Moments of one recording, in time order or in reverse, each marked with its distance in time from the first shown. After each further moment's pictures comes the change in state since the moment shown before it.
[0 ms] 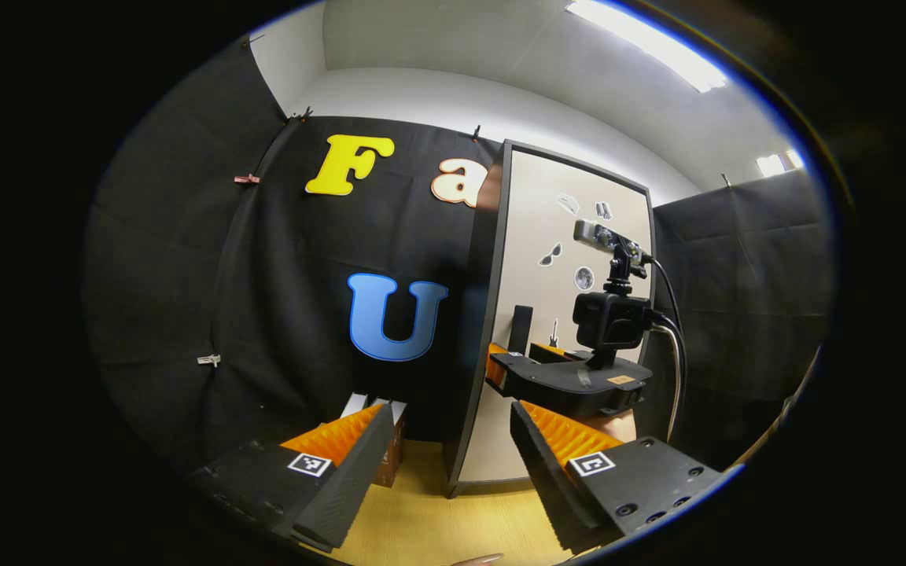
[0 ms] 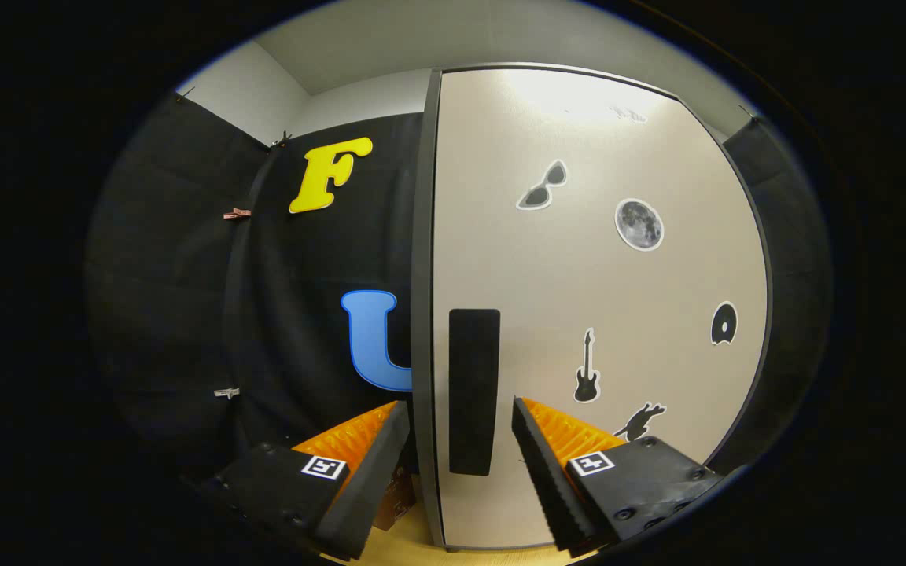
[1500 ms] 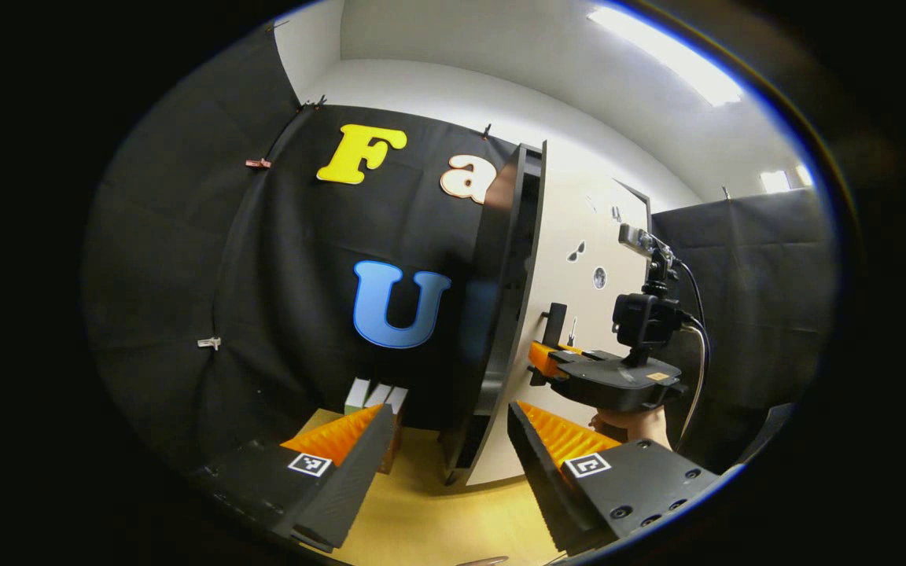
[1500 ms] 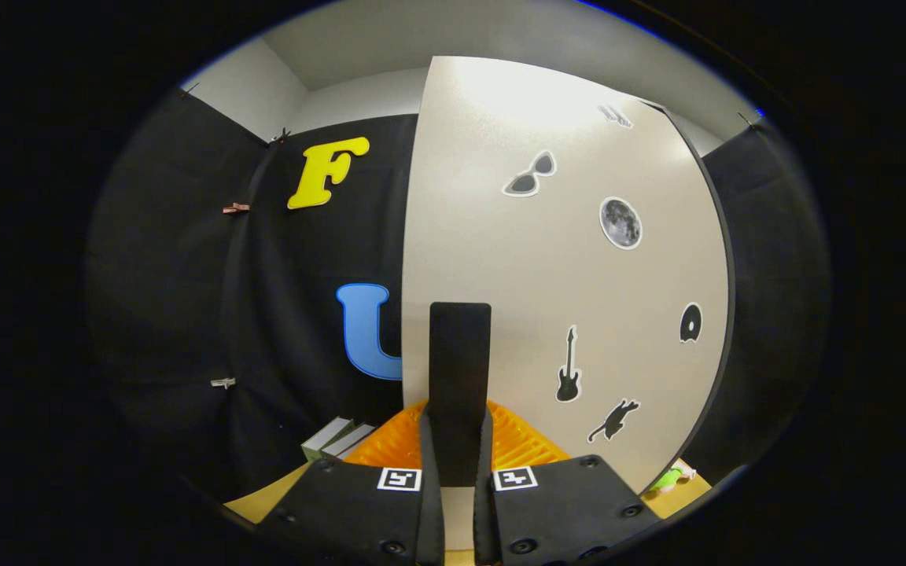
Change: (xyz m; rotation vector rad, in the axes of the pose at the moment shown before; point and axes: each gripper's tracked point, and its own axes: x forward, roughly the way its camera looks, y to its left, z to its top) left arm -0.040 0.020 -0.010 -0.058 0.035 -0.057; right arm -0.030 -0.013 0.003 -0.031 0.014 -0.005
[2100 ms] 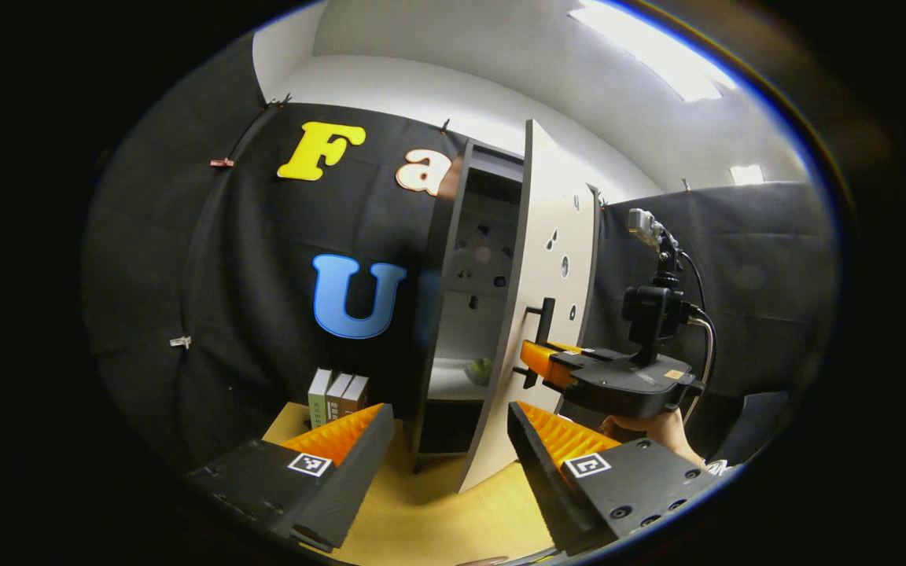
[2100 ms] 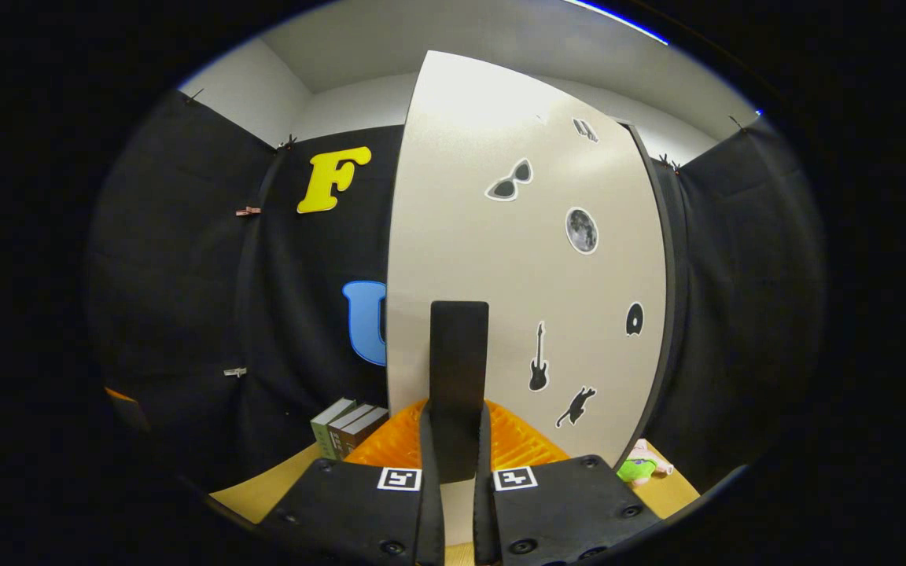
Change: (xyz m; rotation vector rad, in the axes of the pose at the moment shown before) left arm -0.037 -0.058 -0.009 0.050 0.027 -0.132; right arm -0.048 -0.023 0.005 0.000 0.009 0.009
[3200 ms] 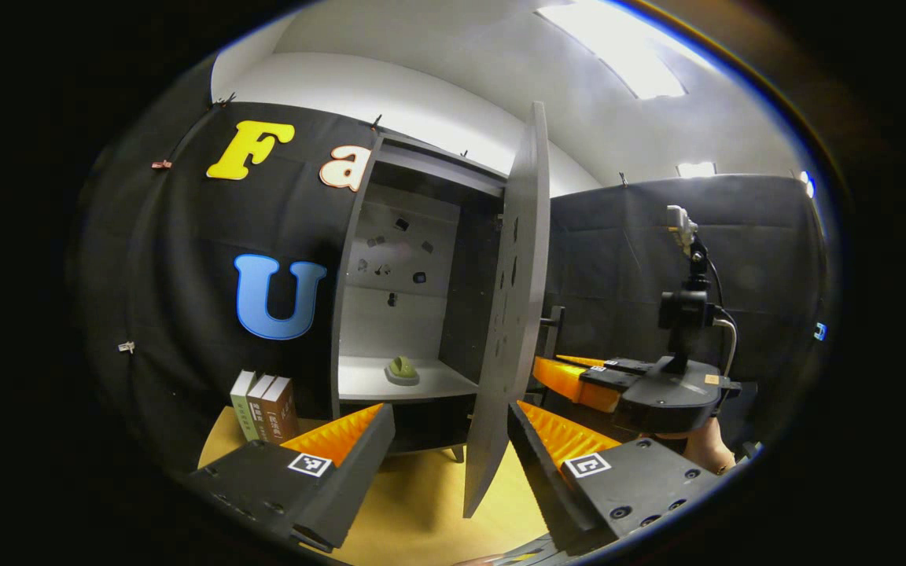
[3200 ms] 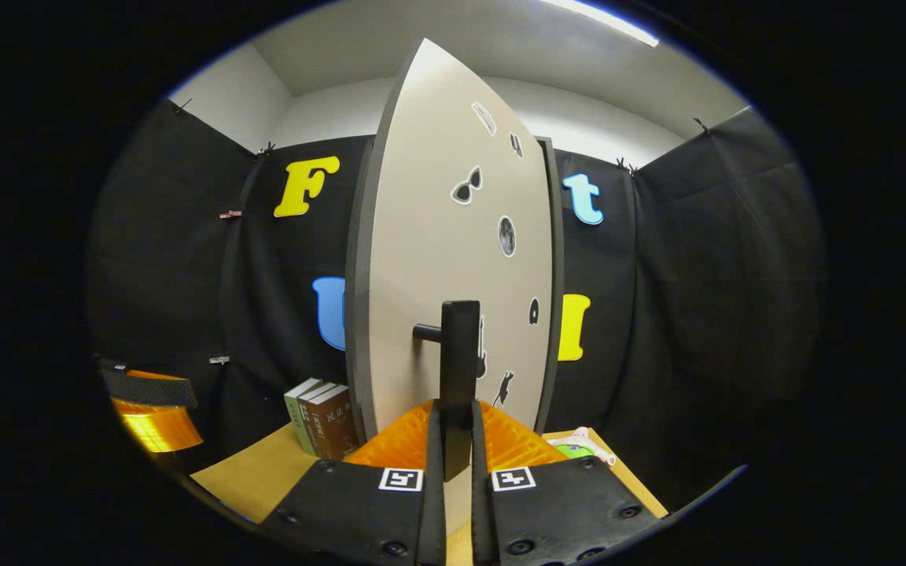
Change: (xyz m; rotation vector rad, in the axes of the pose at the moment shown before) left arm 0.019 -0.111 -0.010 0.019 0.006 -0.218; right arm -0.050 -0.058 0.001 0.005 -0.004 -0.073
